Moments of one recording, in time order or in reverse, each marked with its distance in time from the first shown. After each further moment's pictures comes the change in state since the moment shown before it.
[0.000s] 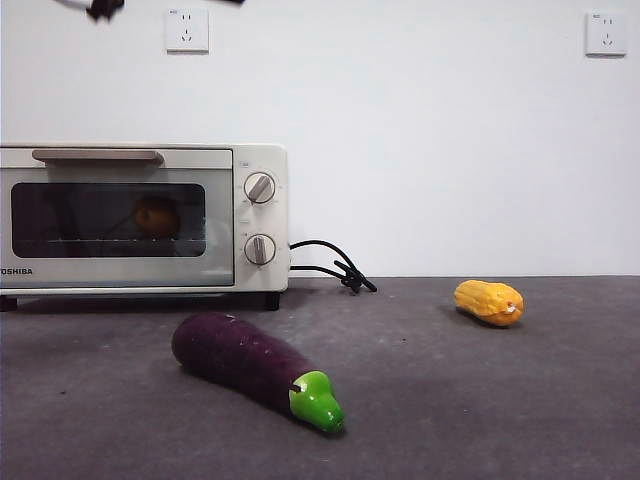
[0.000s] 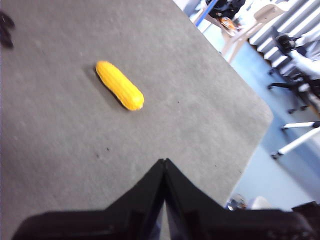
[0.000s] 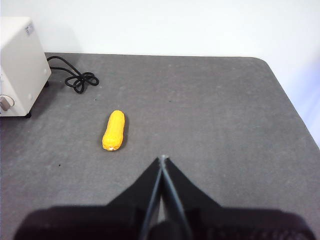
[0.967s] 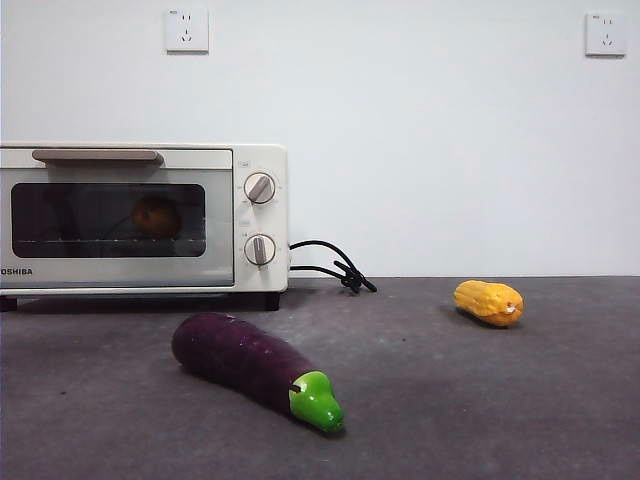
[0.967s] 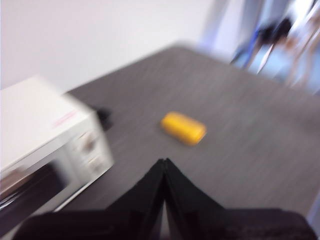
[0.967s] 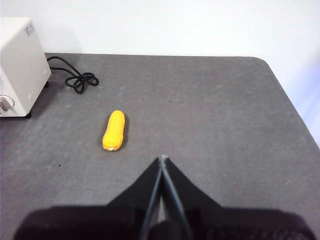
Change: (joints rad) left arm -0.037 -0.352 0.002 -0.141 -0.333 0.330; right arm 0.000 0.000 0.000 0.000 0.000 0.003
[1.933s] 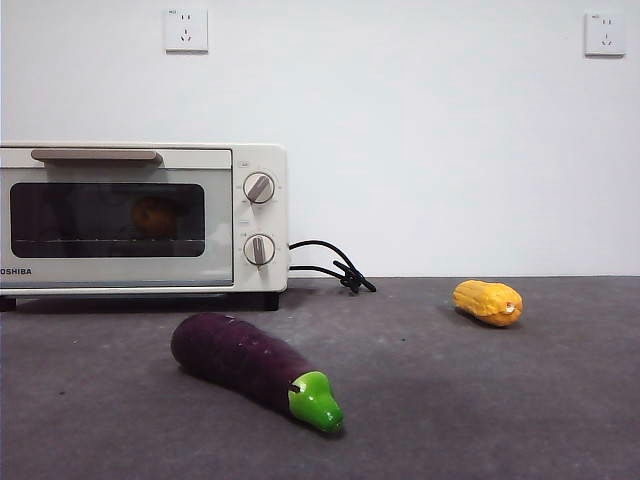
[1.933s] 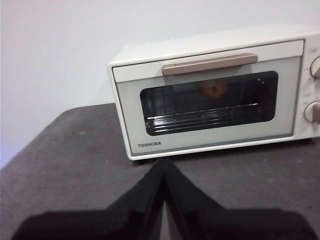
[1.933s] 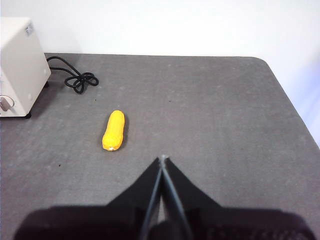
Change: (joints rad) left arm 0.385 -0.837 -1.245 0.766 -0.390 -0.075; right arm 0.000 0.000 0.000 0.000 0.000 0.000
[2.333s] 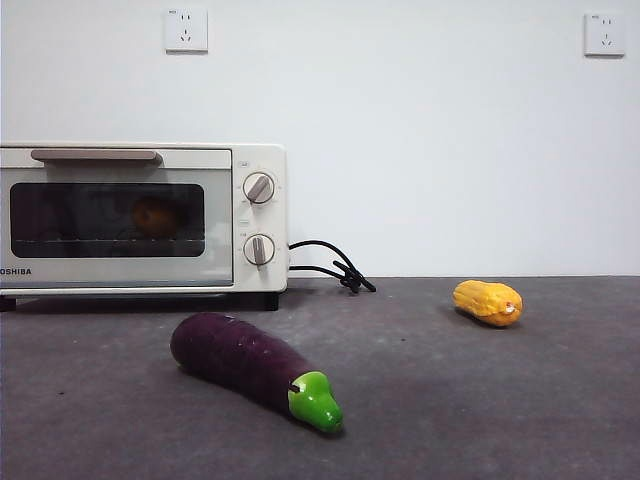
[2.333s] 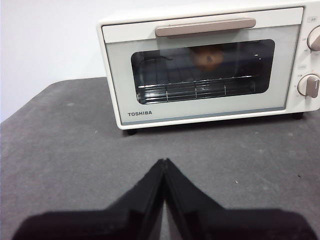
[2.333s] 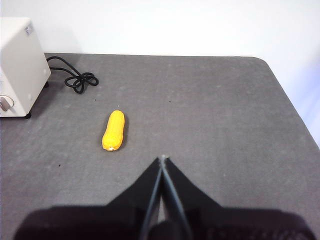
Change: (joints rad) left arm 0.000 -0.107 -0.074 -0.108 0.019 -0.037; right arm 0.000 0.000 0.000 0.000 0.000 0.000
